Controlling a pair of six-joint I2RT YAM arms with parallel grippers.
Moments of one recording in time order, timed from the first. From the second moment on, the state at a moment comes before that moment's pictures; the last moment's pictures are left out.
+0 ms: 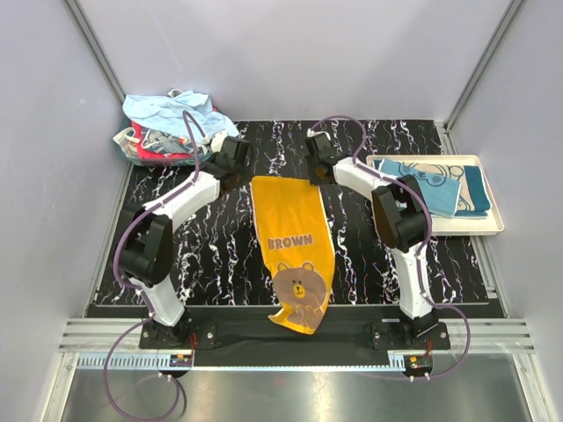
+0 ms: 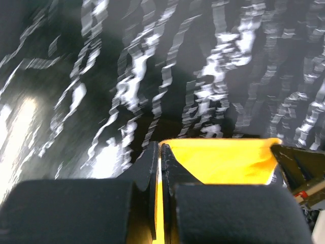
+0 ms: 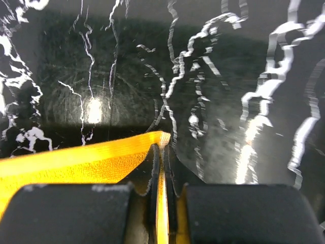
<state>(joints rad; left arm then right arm) -0.41 1.74 1.26 -0.35 -0.30 -0.85 0.49 2.22 1.69 -0.39 0.20 0.26</state>
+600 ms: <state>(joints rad) -0.44 1.41 1.30 -0.38 -0.19 -0.50 0.50 1.74 1.54 -0.40 0.21 0.27</state>
